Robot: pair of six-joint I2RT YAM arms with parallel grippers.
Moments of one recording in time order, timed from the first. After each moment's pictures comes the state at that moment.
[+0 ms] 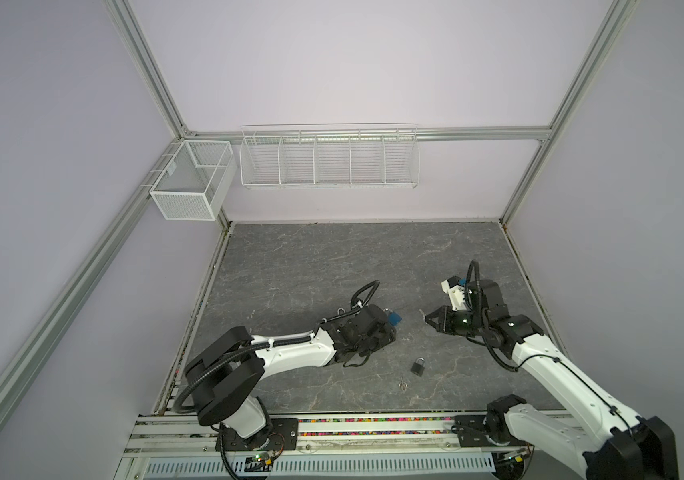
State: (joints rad) left arm -1.06 1.60 0.86 -0.06 -0.04 -1.31; right arm 0.34 1.02 0.69 -0.52 -0.45 0.52
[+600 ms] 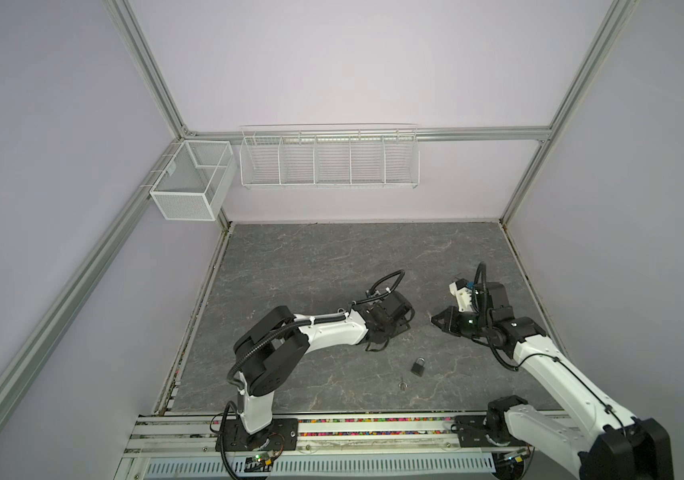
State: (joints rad) left arm -1.05 1.89 1.19 -0.27 -0.12 -1.30; right arm 0.25 1.02 0.65 -0.52 -0.48 0.52
